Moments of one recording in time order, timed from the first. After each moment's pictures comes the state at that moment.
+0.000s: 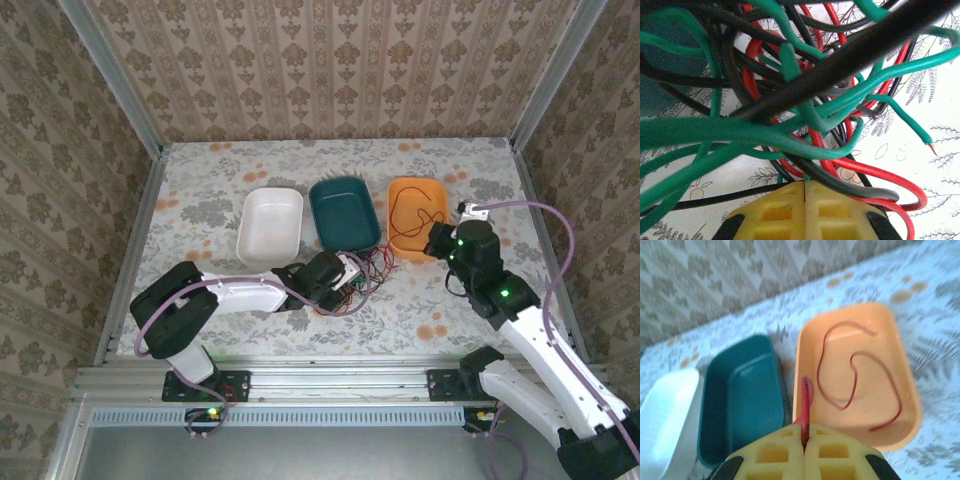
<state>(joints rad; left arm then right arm) -1.03 1.64 0.80 -0.09 -0.04 -0.06 0.36 0.76 0.74 -0.39 0.28 0.53</state>
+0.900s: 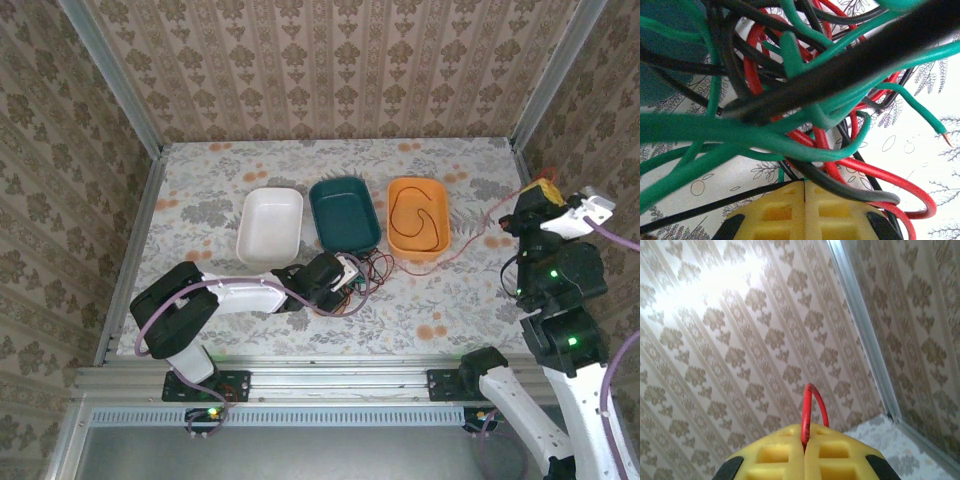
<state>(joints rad) -1.03 1.64 0.78 -0.09 -0.06 -0.06 0.22 0.56 1.04 -0.28 0.55 0.30</state>
